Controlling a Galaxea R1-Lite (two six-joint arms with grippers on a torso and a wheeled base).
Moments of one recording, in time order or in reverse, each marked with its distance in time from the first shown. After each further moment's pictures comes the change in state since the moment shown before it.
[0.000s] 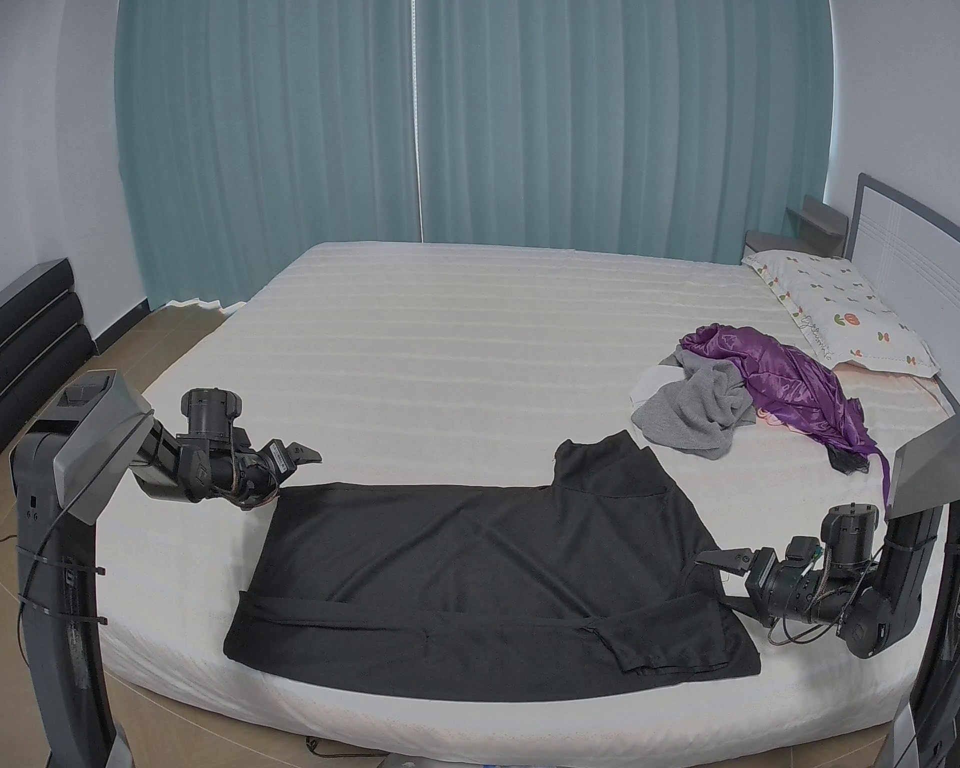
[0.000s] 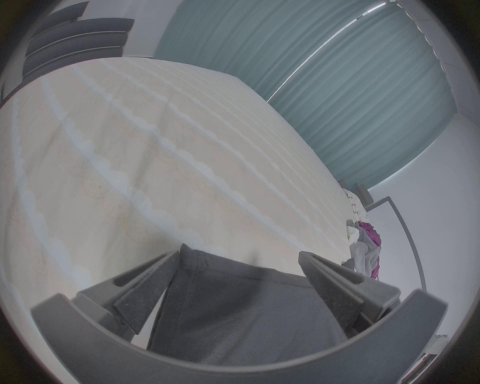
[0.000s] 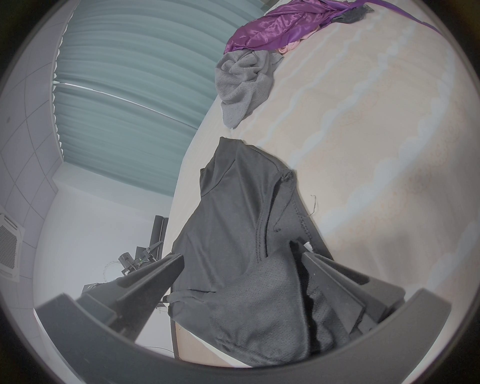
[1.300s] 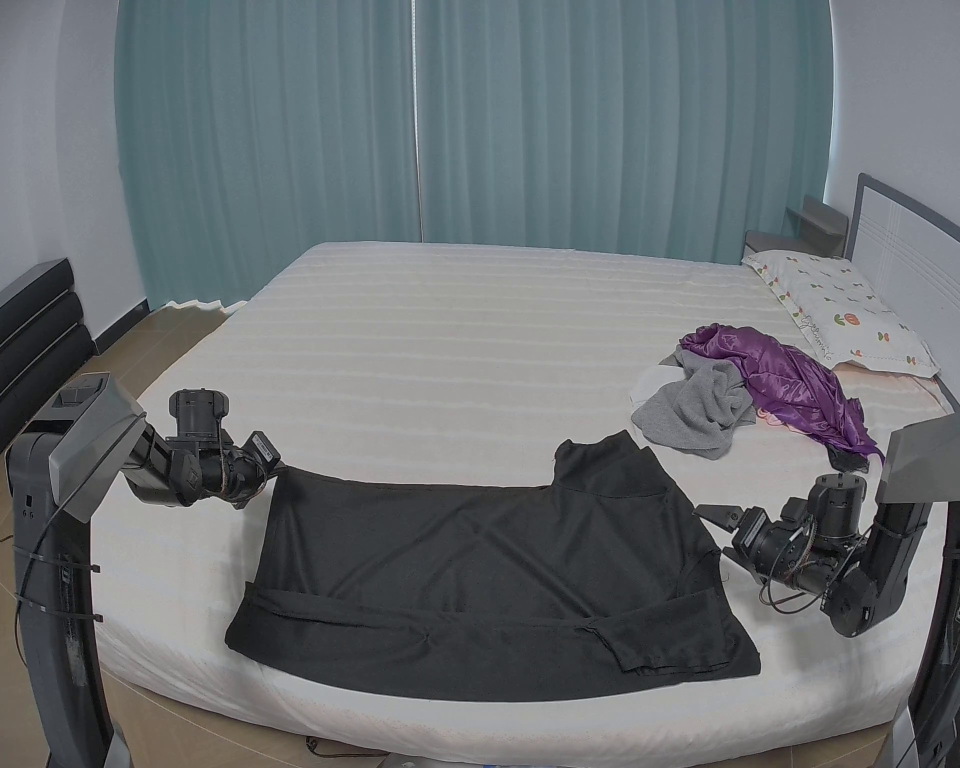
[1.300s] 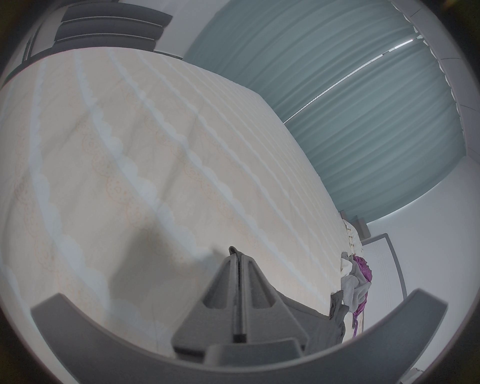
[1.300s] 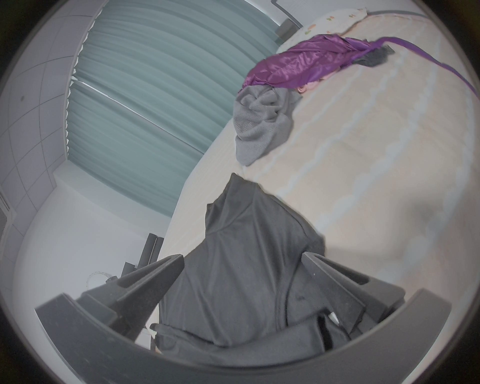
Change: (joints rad) left arm 0.037 0.000 0.028 -0.092 0.040 -0.188; right arm 0.053 -0.013 -0.149 0.019 -0.202 -0.004
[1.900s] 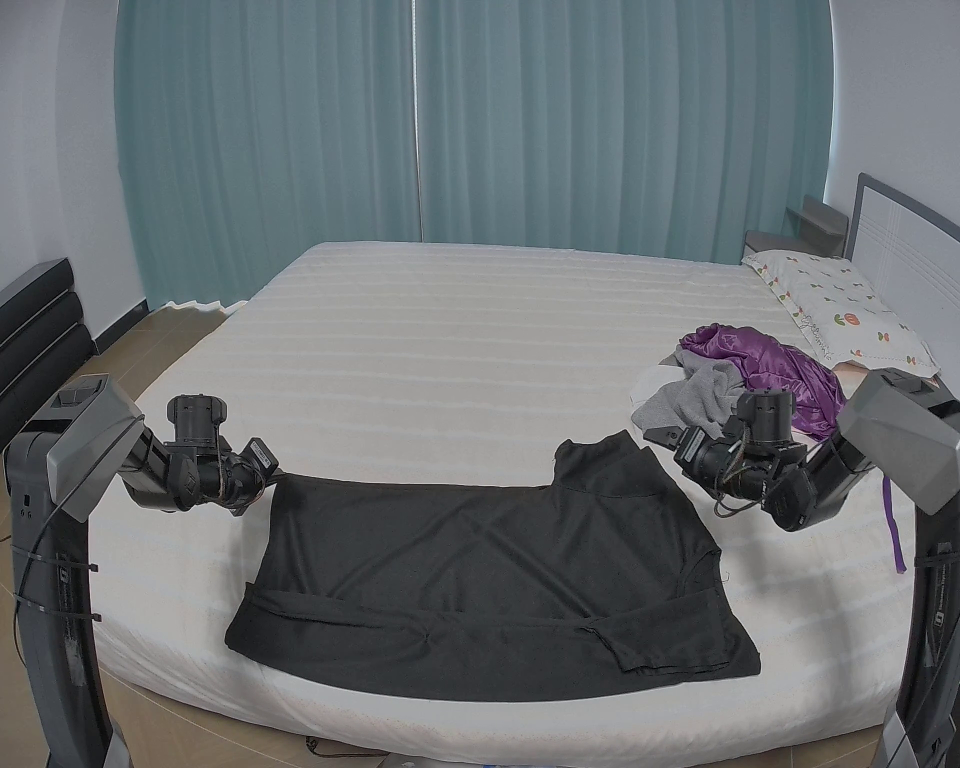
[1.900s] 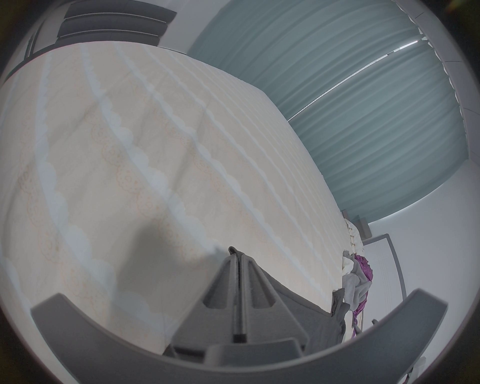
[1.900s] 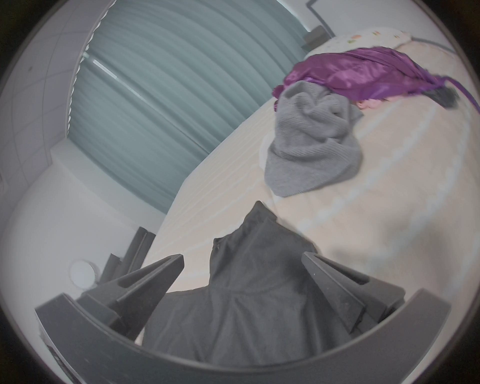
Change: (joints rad) left arm 0.003 -0.006 0.035 -0.002 -0.009 -0.005; right arm 0.069 0.111 -0.720 0.598 -0.091 -0.102
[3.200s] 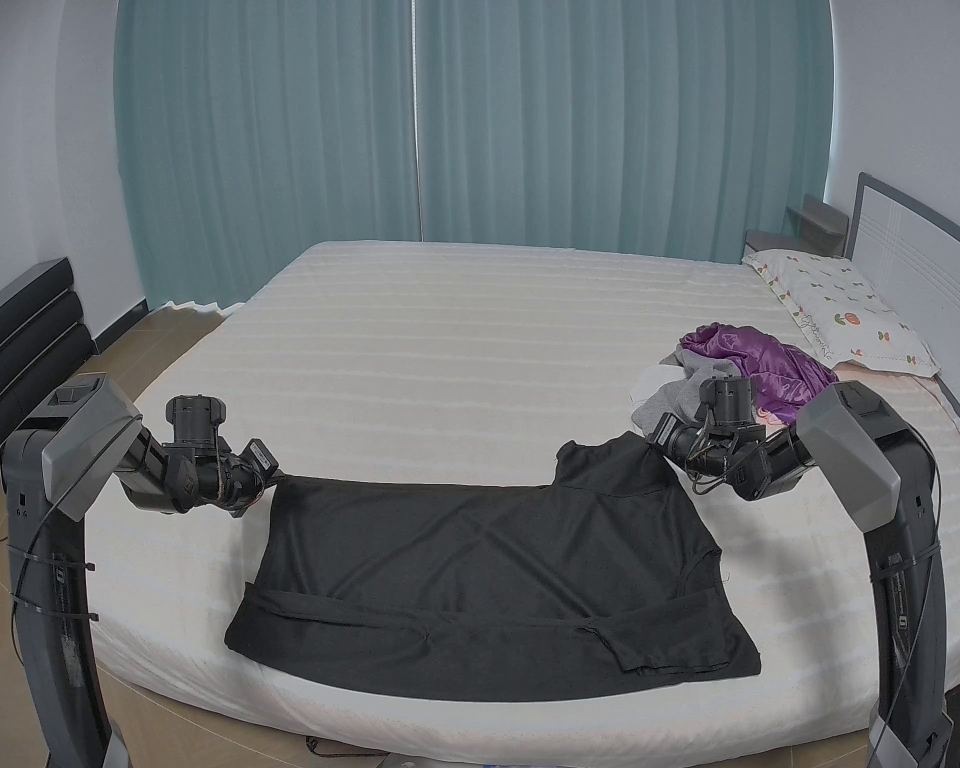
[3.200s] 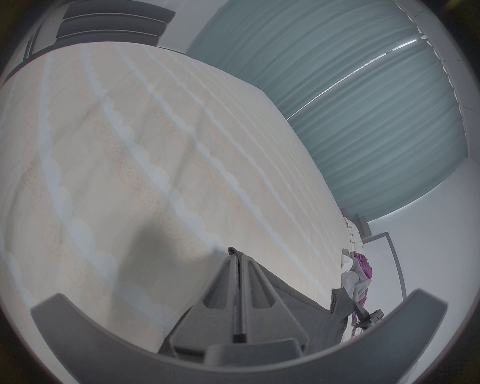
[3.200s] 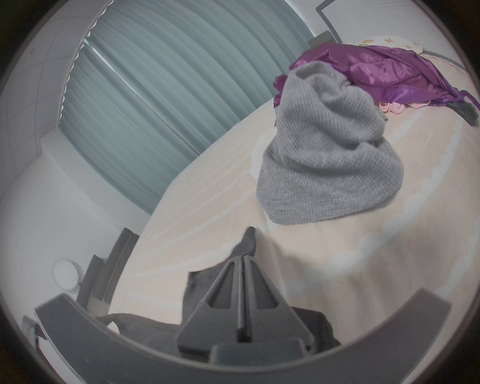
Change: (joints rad) left arm -0.002 -0.021 0.036 -0.015 -0.002 0.004; right arm -0.004 0.249 -0.491 0.265 -0.069 -0.070
